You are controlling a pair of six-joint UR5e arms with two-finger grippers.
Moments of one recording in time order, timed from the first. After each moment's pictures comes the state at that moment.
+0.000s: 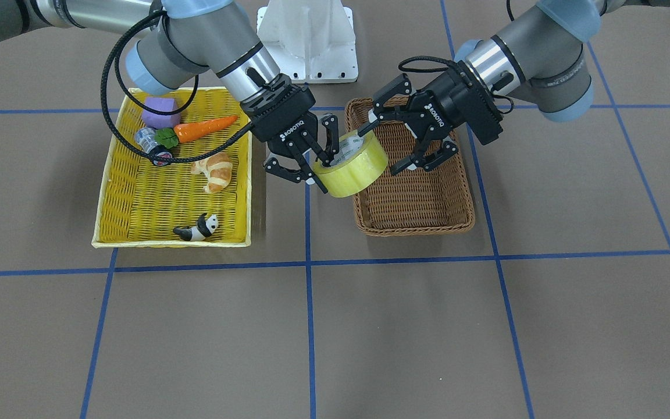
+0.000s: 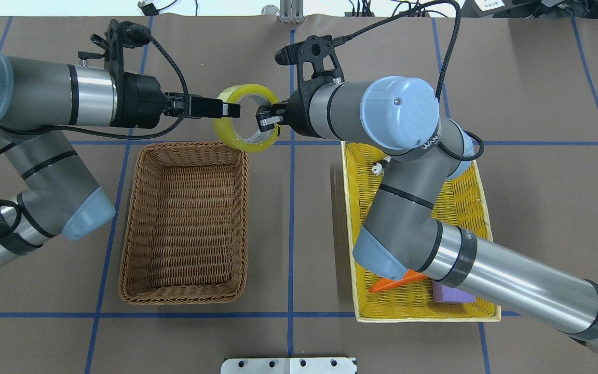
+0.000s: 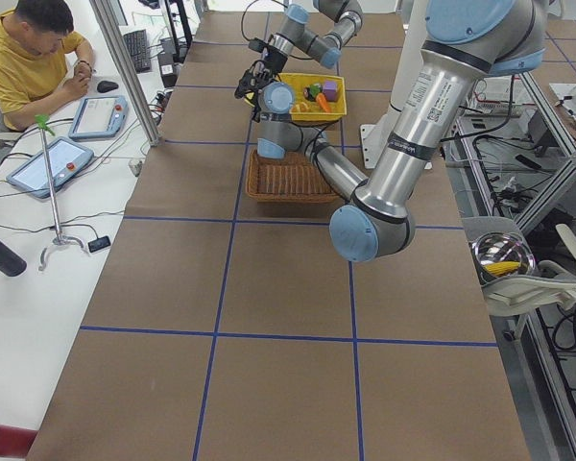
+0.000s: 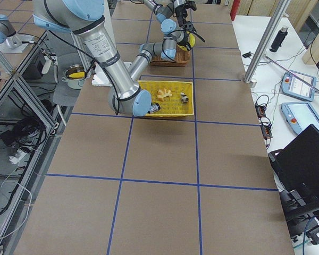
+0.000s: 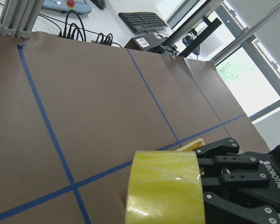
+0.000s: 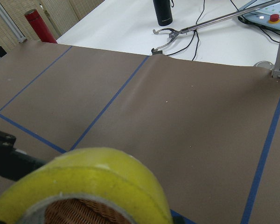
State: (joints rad) left arm -0.78 -2.04 -1.69 -2.71 -2.04 -1.18; right arm 0.58 -0.86 1.66 -0.93 1.65 0.86
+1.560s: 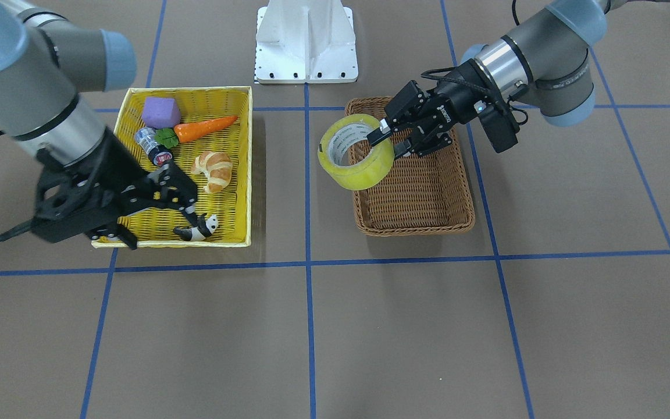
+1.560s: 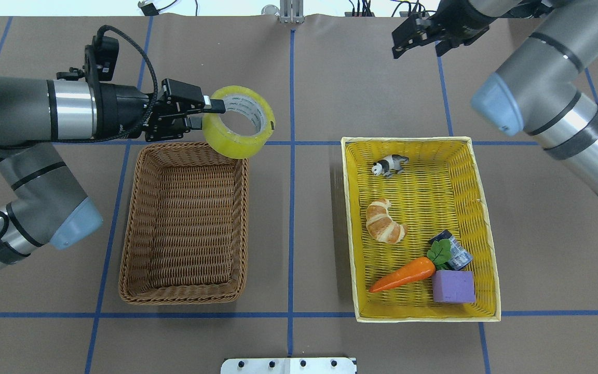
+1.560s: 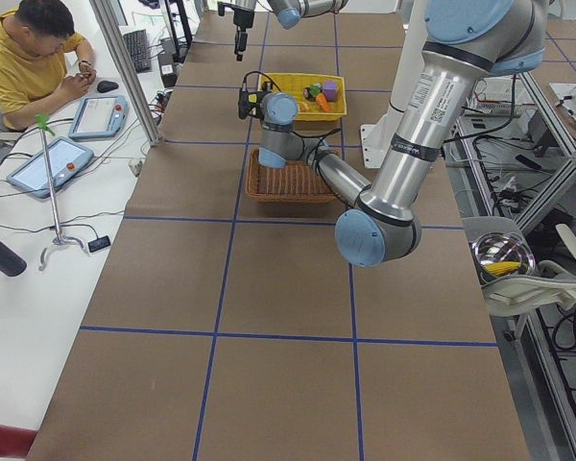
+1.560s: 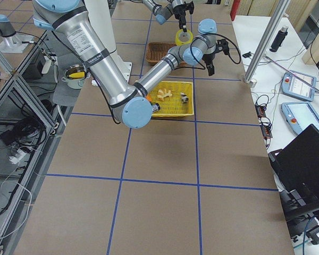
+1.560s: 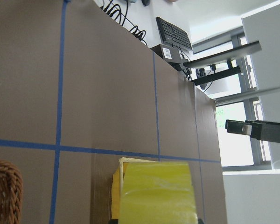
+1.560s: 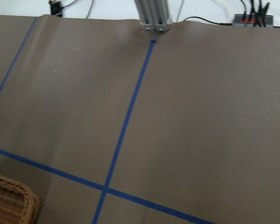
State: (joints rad) left arm -0.78 -1.96 -1.68 -2.89 -2.01 -1.86; right arm 1.06 -0.96 1.65 -1.44 2.22 0.69
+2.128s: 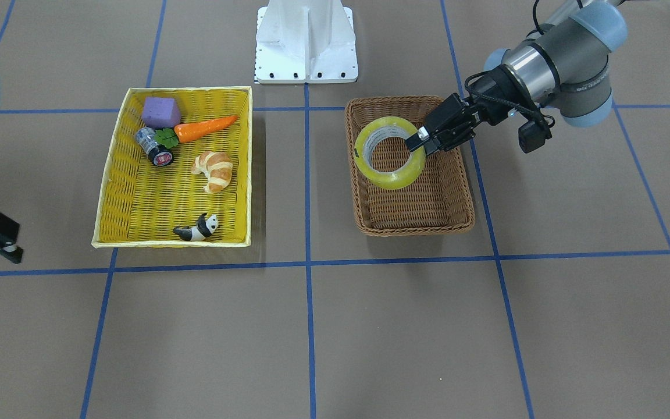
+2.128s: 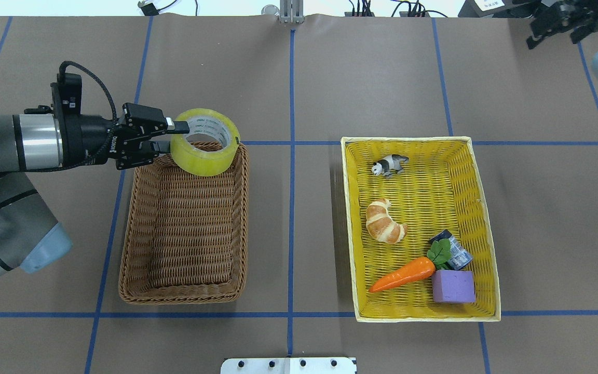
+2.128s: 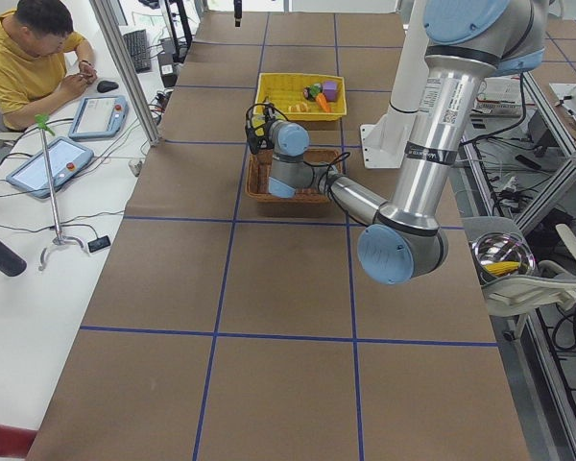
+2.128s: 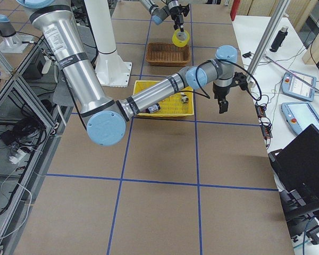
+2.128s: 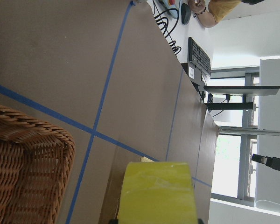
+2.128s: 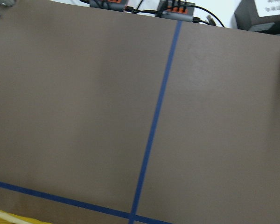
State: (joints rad) left arm -0.75 -1.83 -1.67 -3.03 -1.96 -1.95; right arm 1.33 -1.17 1.63 -1.58 2.28 0.31
